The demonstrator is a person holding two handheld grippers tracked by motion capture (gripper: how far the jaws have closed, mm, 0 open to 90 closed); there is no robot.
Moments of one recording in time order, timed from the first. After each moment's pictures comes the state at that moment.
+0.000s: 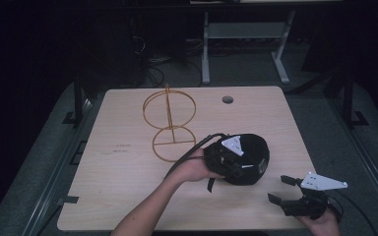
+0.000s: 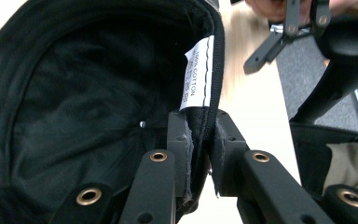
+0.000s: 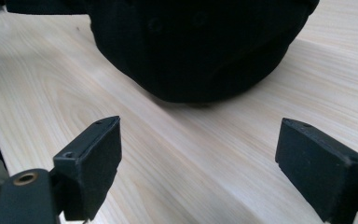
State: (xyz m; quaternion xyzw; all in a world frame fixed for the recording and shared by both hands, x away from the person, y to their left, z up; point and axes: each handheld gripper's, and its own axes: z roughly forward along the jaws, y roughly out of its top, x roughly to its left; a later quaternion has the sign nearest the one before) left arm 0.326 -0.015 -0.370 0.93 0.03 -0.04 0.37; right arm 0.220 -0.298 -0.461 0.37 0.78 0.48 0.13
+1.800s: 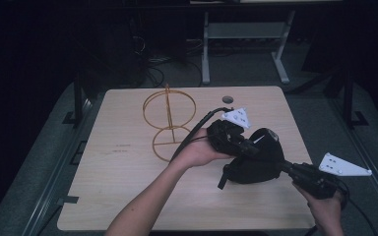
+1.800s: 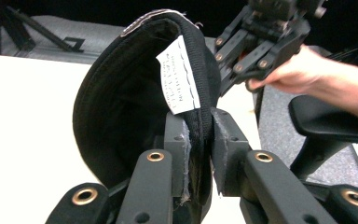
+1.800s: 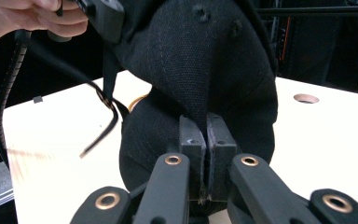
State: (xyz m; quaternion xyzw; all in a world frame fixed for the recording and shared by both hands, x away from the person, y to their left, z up) left arm 0.329 -0.019 -0.294 0.89 0.05 -0.02 0.45; right arm 0.236 -0.298 -0.396 0.32 0.71 0.60 0.18
